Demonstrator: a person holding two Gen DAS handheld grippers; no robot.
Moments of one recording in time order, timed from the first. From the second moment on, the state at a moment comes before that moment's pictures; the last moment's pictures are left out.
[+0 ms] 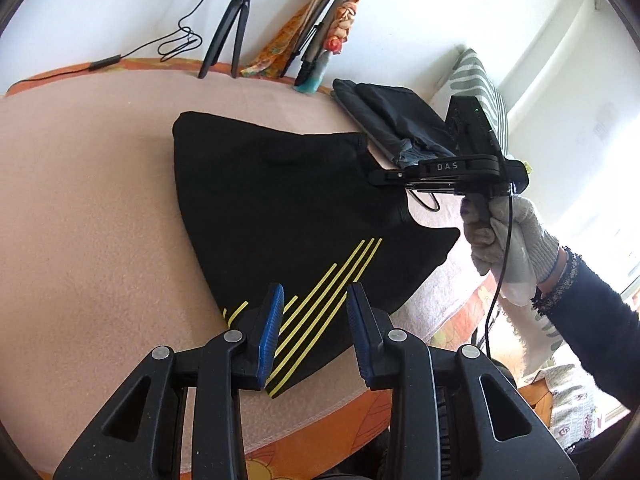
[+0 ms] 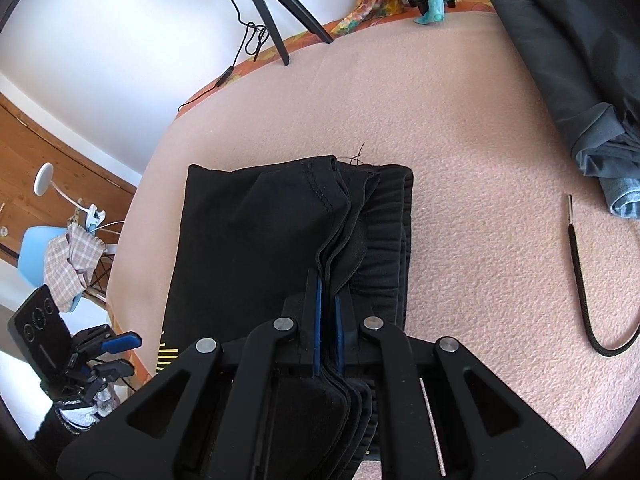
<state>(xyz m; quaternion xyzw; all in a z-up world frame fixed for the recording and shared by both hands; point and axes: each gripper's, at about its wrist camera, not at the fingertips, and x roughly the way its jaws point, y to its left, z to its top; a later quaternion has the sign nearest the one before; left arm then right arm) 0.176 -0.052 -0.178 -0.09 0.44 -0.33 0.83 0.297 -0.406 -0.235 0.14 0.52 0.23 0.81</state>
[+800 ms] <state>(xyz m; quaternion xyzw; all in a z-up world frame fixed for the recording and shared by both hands) 0.243 -0.033 -0.183 -0.16 0.44 -0.29 0.83 0.309 -0.408 -0.227 0.12 0.51 0.18 0.83</state>
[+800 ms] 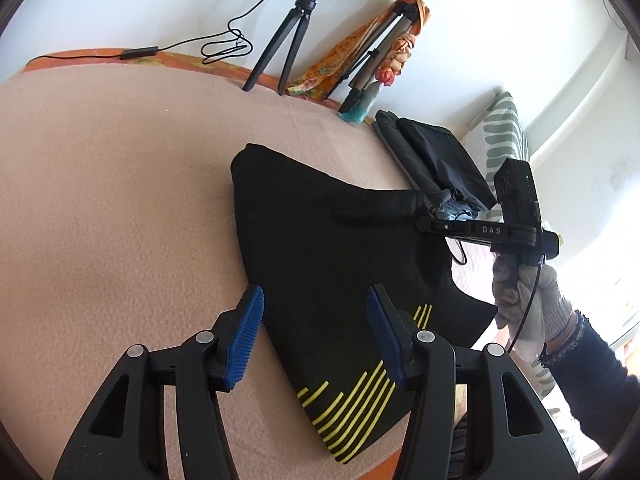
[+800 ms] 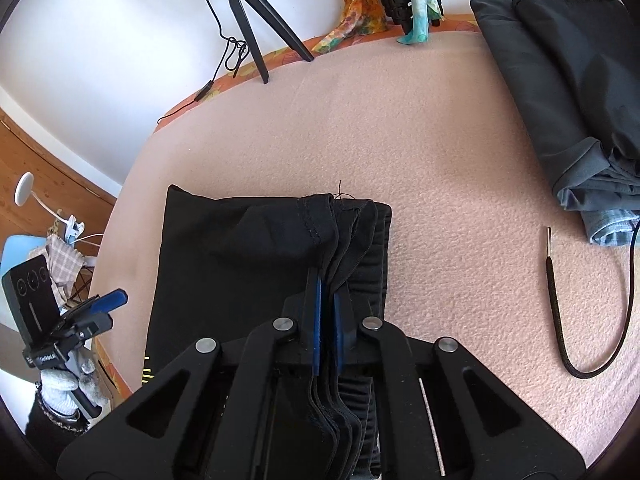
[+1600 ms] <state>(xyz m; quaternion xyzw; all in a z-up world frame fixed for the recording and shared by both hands) 0.323 -0.031 -0.218 -0.22 0.49 -0.30 0.79 0.327 -0.441 -0.264 0.23 0.50 0.29 0.78</state>
